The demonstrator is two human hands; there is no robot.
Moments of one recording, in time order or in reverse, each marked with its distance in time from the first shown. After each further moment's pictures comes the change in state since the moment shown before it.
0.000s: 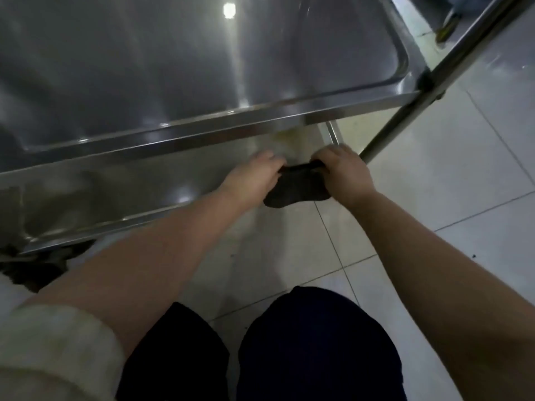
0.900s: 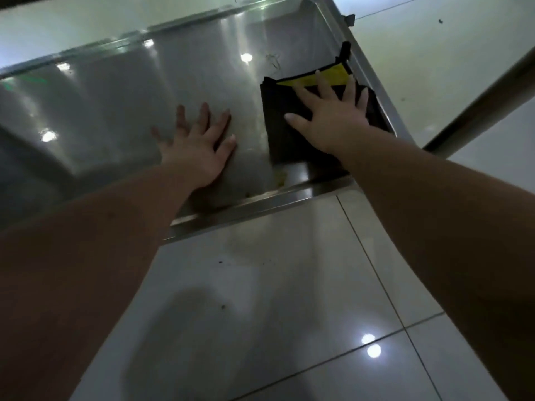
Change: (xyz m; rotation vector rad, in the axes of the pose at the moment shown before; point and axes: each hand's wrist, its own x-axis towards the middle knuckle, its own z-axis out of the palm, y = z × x) left_hand 0.105 -0.177 0.119 0.256 -0.003 -0.496; right_hand 0.143 0.087 0.166 -0.110 -0.238 0.267
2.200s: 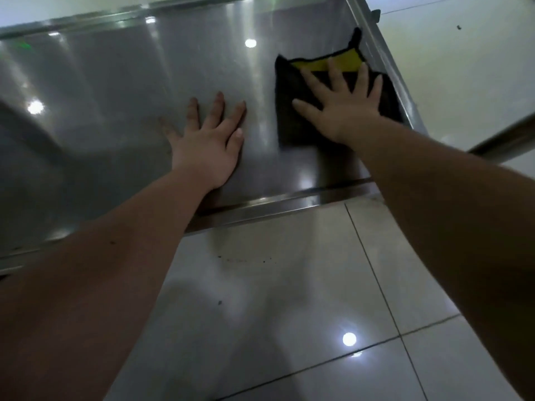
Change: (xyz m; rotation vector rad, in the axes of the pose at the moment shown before) left_hand -0.005 0.001 0.017 -0.031 0.177 0.016; right_hand 0.037 -0.001 0.010 -0.112 -0.012 -0.010
